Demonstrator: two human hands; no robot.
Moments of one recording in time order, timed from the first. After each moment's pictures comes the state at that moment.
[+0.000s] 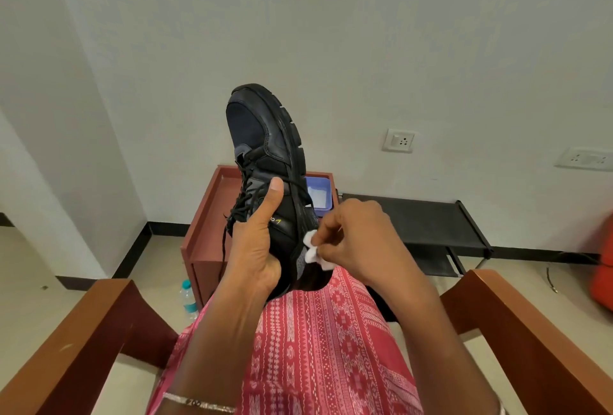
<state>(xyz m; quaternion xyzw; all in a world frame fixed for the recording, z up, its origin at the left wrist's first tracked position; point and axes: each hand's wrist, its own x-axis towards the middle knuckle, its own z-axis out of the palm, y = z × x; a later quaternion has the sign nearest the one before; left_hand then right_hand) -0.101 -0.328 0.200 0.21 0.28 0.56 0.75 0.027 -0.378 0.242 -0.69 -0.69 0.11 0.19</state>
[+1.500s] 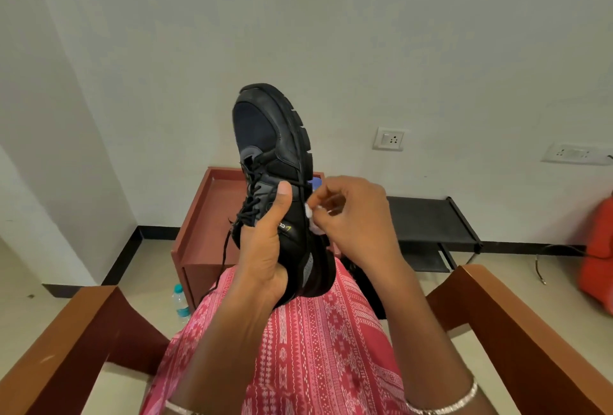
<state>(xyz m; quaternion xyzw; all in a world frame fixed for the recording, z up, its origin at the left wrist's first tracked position) -0.083 -0.339 0.198 0.25 0.29 0.55 0.74 0.033 -0.365 0.236 -0.66 -0.63 0.06 0.40</state>
